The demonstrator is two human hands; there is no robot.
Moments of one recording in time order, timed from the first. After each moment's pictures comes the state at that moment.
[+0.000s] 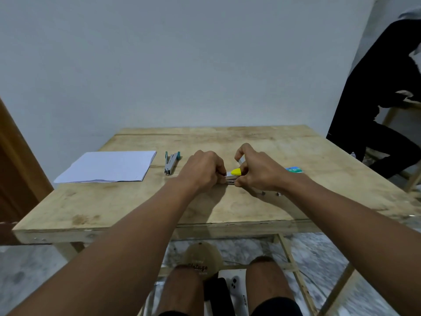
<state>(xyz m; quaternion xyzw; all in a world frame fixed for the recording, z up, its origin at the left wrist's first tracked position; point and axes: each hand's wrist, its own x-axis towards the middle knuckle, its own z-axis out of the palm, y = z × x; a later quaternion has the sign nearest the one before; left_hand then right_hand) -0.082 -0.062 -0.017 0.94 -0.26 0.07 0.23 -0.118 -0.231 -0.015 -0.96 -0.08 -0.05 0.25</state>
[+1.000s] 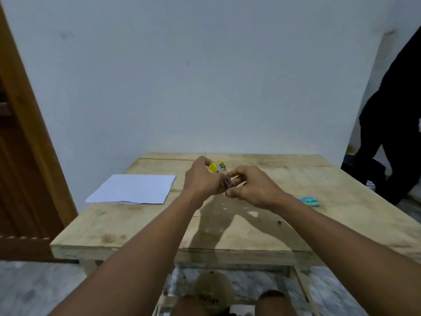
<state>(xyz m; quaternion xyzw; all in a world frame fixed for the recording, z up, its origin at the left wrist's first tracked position) -0.090 -0.034 0.013 0.78 -0.06 0.04 0.62 -0.112 -0.184 0.007 -0.90 -0.08 -0.09 0.41</state>
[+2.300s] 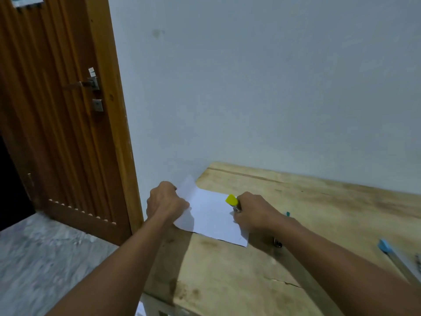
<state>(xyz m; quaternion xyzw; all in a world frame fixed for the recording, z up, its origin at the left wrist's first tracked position) 0.004 0.195 -0.015 0.90 0.24 0.13 0.34 0.032 -0.002 -0.018 -0.96 -0.14 0.06 0.23</state>
